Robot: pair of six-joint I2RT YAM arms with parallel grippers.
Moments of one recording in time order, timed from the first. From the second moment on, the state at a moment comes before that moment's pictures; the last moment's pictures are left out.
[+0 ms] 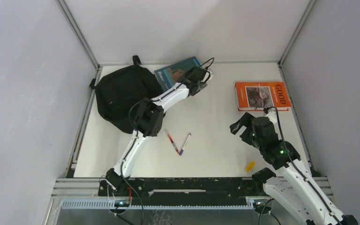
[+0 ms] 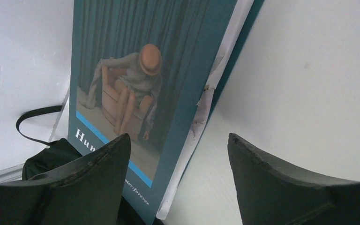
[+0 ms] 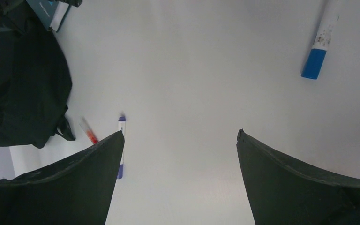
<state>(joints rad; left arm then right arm) -0.66 2.58 2.29 -0.47 -0.47 0.49 0.44 0.61 0.66 -0.76 0.24 0.87</state>
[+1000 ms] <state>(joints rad) -0.65 2.65 2.32 -0.31 -0.53 0.66 0.44 0.74 0.66 -0.68 0.17 0.87</state>
